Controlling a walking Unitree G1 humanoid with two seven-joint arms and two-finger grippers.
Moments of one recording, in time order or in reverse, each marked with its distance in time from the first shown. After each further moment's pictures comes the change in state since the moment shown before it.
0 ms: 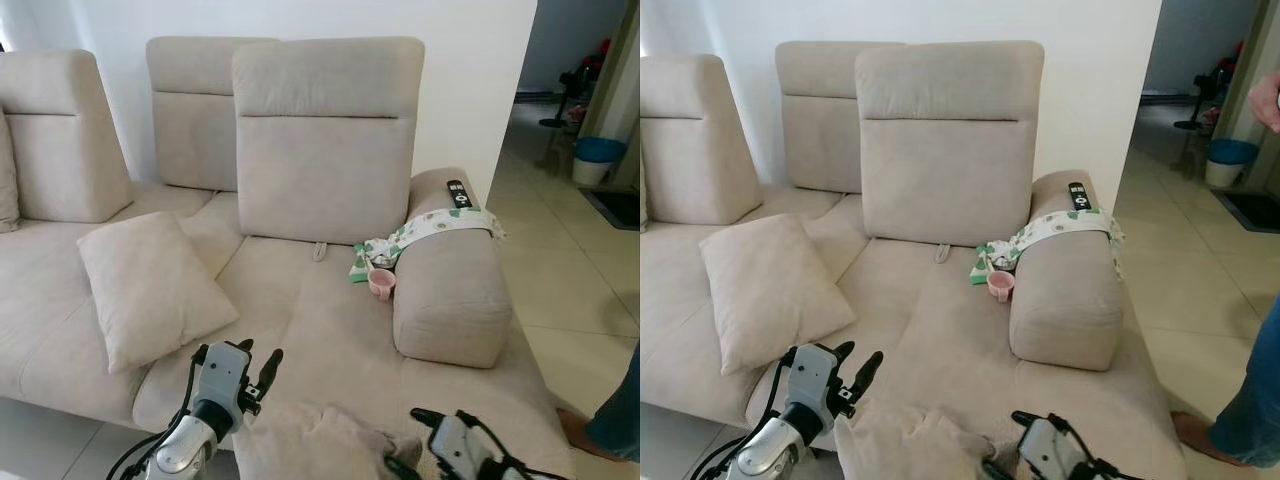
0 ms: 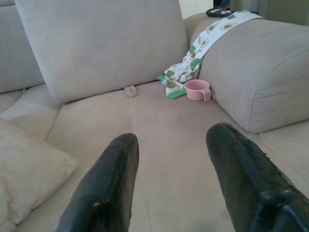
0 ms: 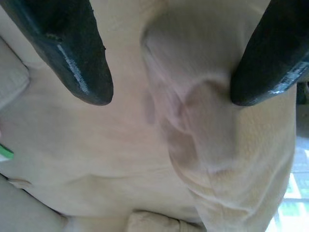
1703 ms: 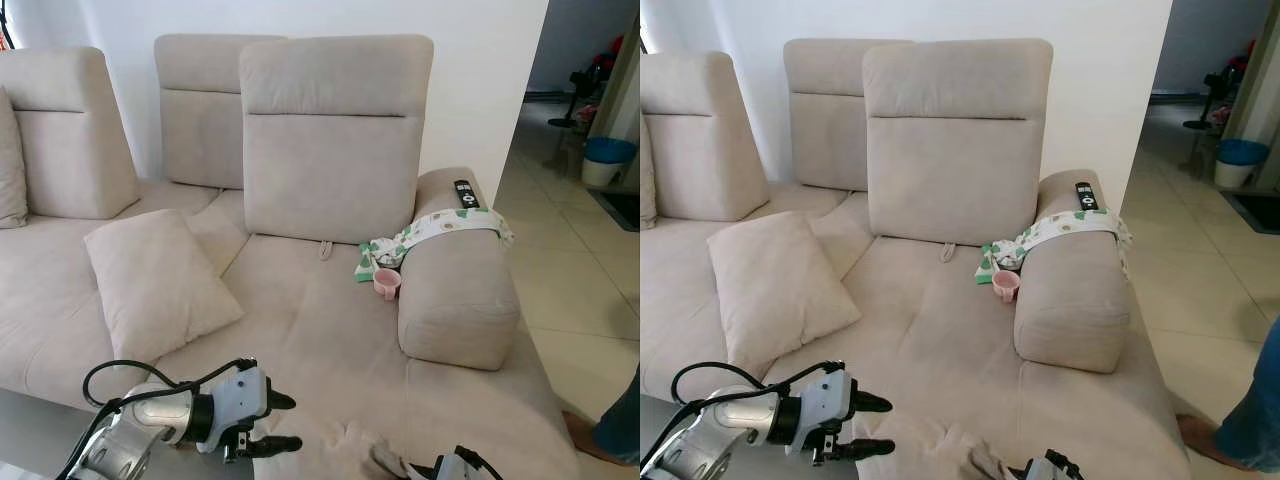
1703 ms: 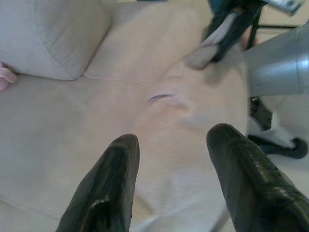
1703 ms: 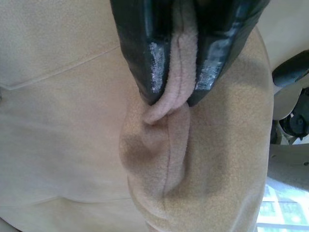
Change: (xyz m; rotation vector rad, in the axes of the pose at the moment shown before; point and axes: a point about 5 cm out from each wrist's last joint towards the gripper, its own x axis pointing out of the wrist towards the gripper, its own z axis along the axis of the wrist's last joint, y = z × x) left arm 0.000 0.005 0.017 0.414 0.242 -0.964; right arm -0.024 0.022 -0.022 -0.037 0.077 0.077
